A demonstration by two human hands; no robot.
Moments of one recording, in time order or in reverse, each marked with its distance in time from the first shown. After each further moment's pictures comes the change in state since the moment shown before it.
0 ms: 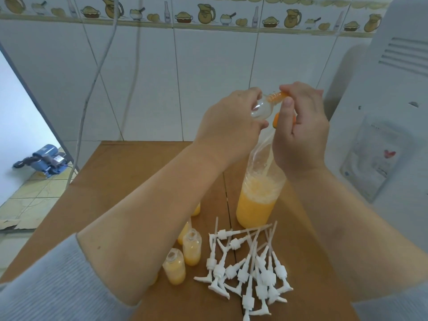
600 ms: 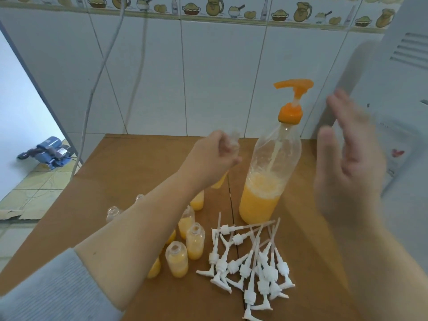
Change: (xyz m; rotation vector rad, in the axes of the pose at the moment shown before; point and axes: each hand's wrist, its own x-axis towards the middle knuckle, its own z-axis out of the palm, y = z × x) left_hand -0.047 -0.059 0.025 -0.328 -0.237 -0.354; right_hand -0.037 -0.034 -0.068 0.006 -0.154 0.104
